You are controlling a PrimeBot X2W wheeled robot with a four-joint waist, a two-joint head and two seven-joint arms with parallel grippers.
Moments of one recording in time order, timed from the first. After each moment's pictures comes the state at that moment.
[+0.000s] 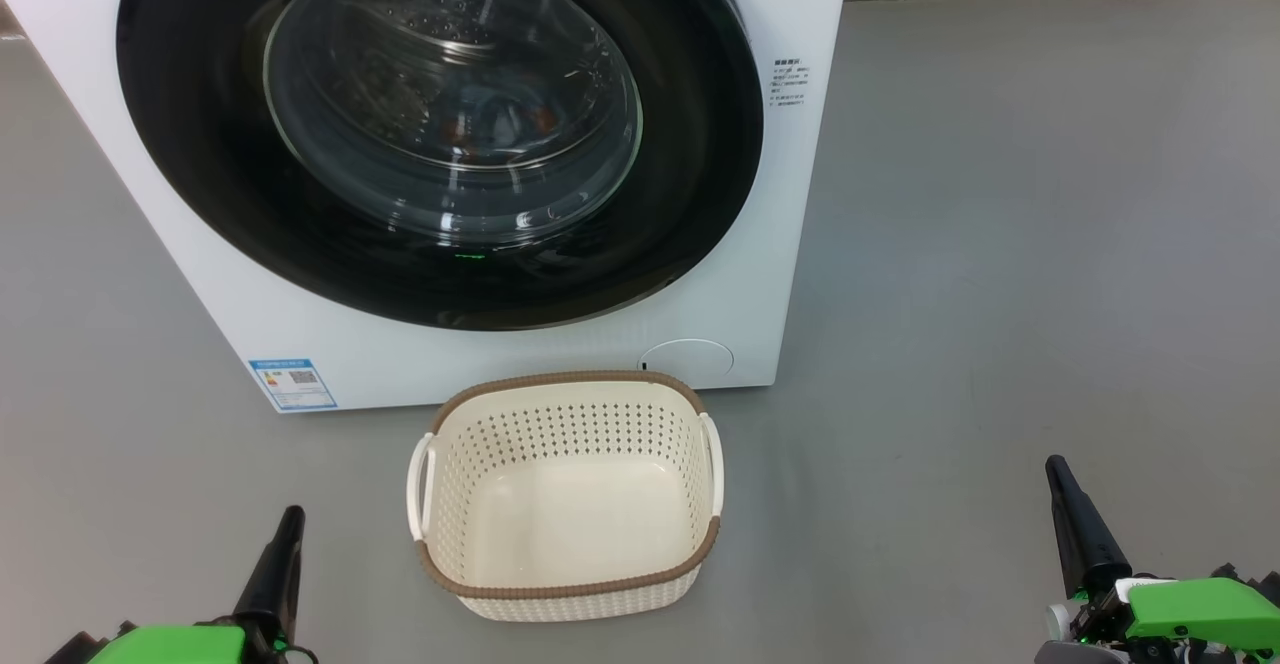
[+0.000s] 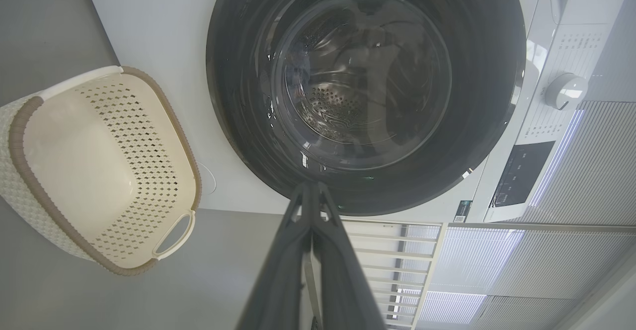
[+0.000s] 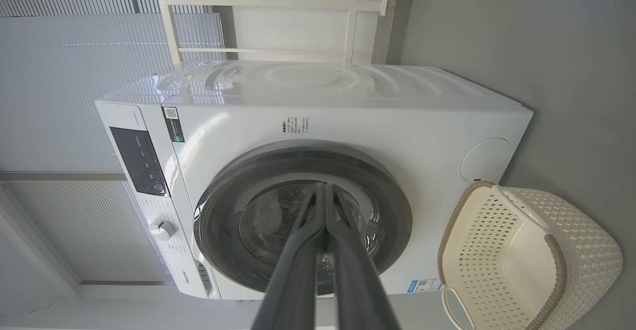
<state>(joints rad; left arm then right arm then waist) -0.07 0.03 0.08 0.27 -1.60 -0.12 0.11 -0.07 -0.05 -0.14 0.27 1.60 0.13 0.11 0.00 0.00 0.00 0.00</state>
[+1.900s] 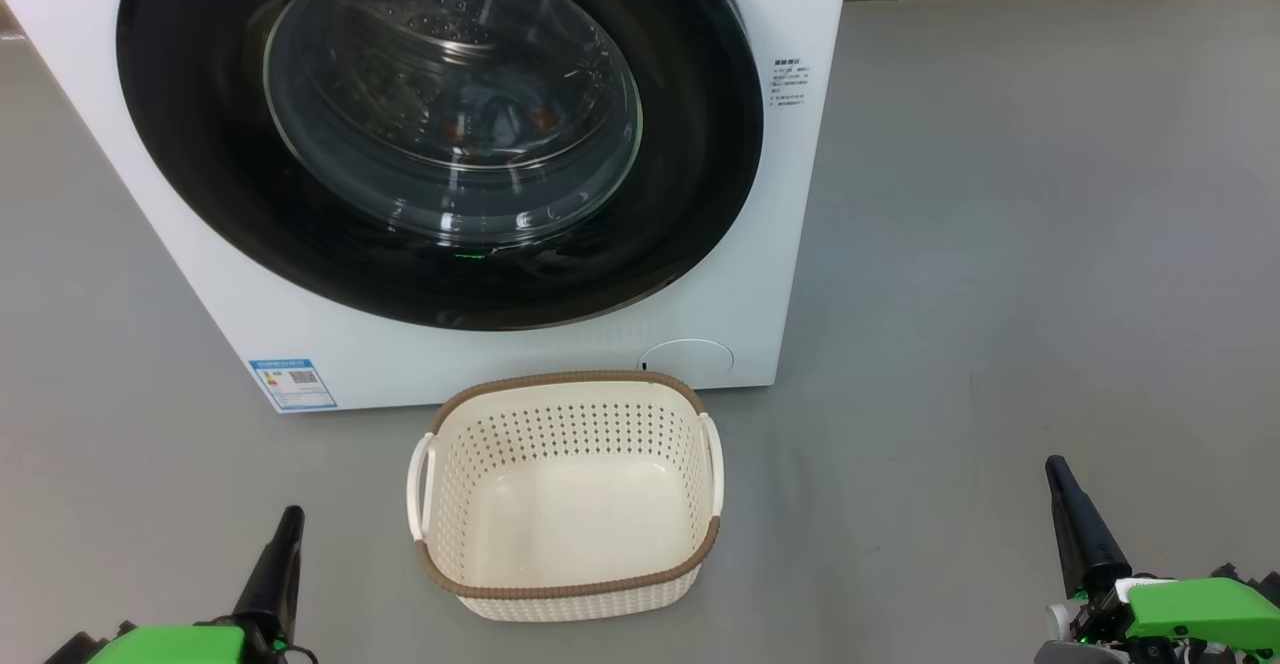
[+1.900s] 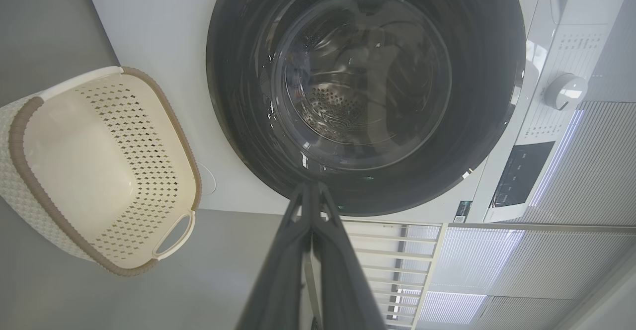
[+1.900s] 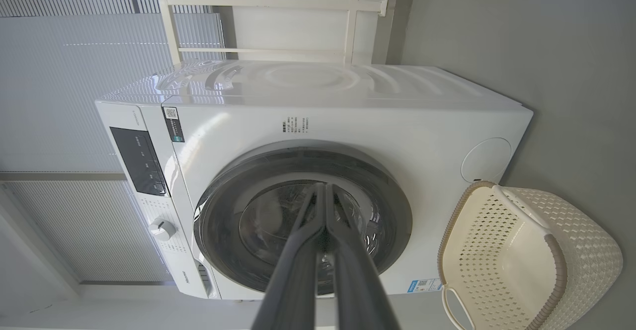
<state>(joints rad) -0.07 0.03 0.08 0.27 -1.60 -0.12 0.11 -0.07 -0.05 -0.14 0.27 1.60 0.13 0.11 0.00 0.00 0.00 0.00</state>
